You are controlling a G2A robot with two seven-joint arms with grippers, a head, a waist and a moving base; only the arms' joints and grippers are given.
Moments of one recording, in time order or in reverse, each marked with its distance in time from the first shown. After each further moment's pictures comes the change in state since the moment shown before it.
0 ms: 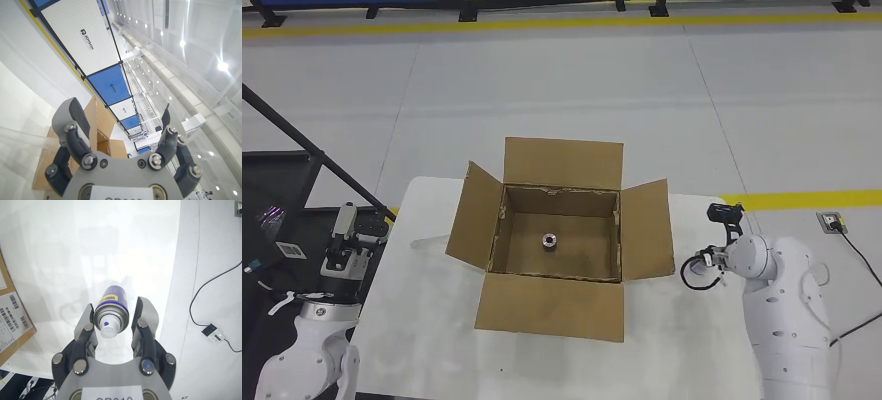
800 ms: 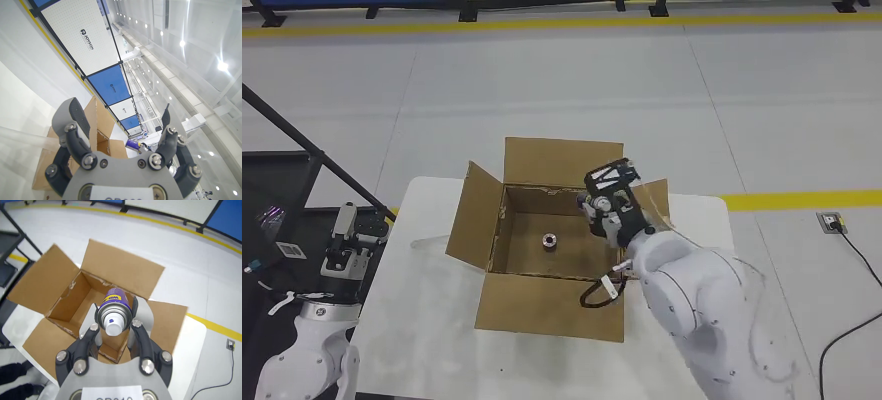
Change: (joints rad) left arm 0.000 0.000 0.000 0.000 0.000 0.000 0.000; right arm -0.006 -0.060 -0.598 -0.585 0.037 0.099 -0.168
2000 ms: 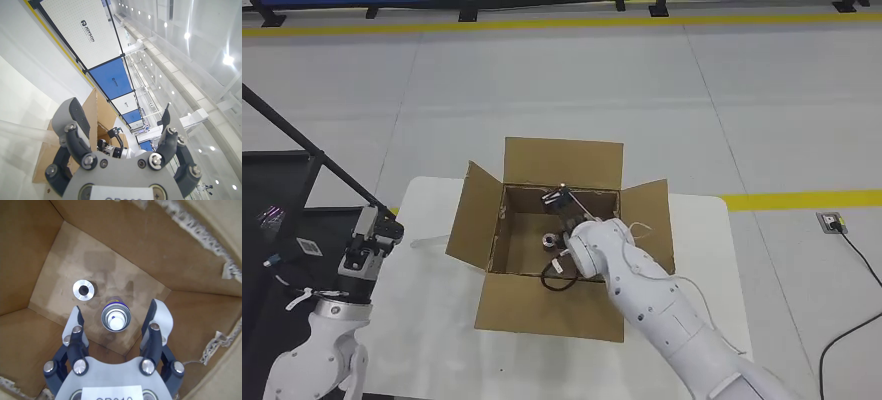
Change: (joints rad) left arm -0.008 0.001 0.044 -0.008 0.044 0.035 -0.034; right arm 0.326 -0.168 -0.233 0.858 0.150 0.061 -0.143
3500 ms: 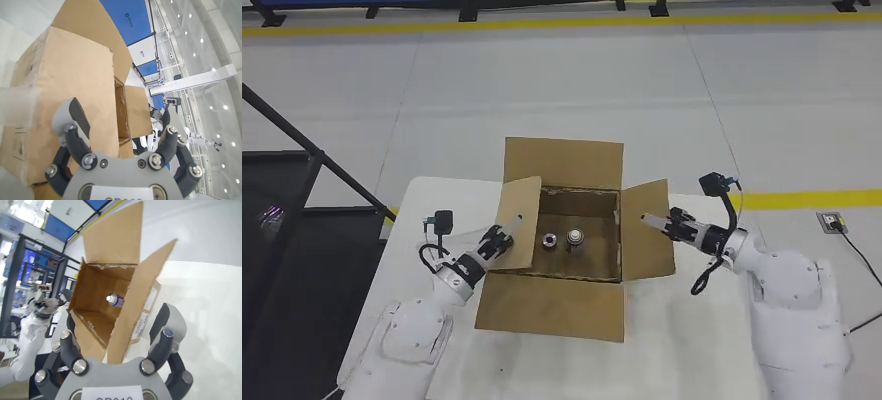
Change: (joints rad) left arm -0.266 -0.021 0.439 0.197 0.242 0.131 -0.139; right arm -0.425 0.216 0.879 -0.503 0.736 -0.521 0.198
